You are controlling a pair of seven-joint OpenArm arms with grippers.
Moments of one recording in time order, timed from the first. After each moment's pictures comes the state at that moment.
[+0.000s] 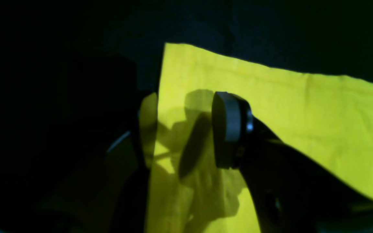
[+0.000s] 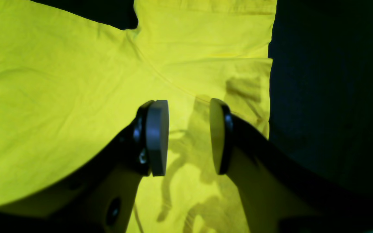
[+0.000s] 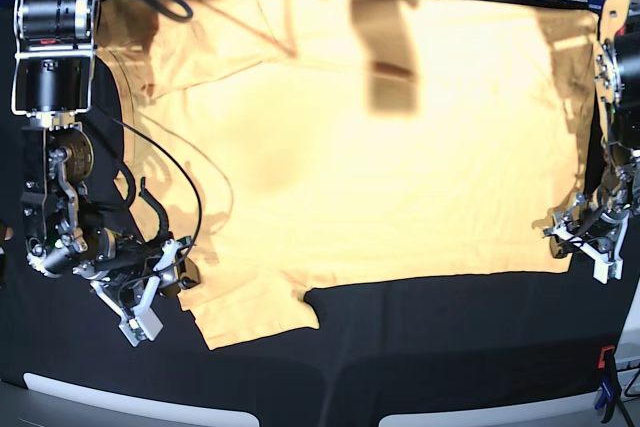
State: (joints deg) left arm -36.2 -23.8 -5.2 18.3 -12.1 -25.5 6.3; right arm 22.7 25.8 -1.9 78.3 32.4 20.7 -55.8
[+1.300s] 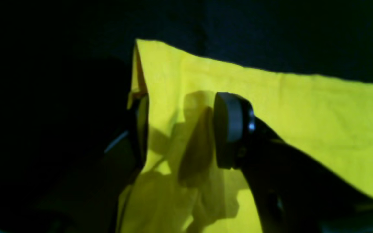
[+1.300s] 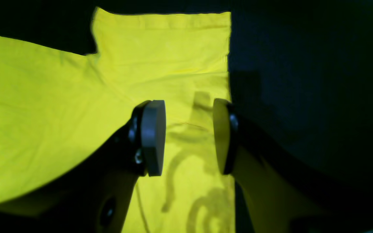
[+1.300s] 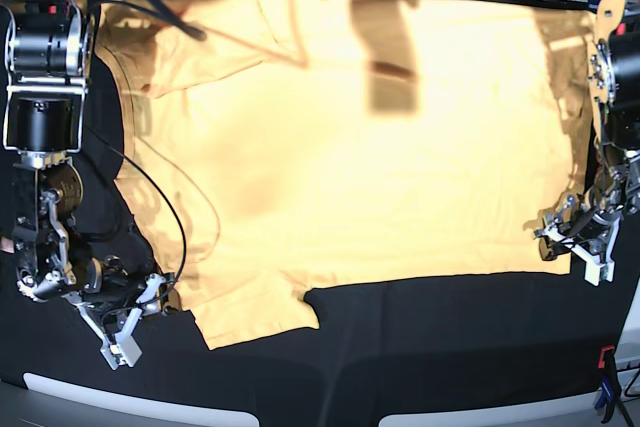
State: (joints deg) left arm -36.2 -22.6 -5.2 18.5 -12.3 -25.7 5.6; right arm 30.9 25.9 -1.9 66.4 30.5 20.8 -53.6
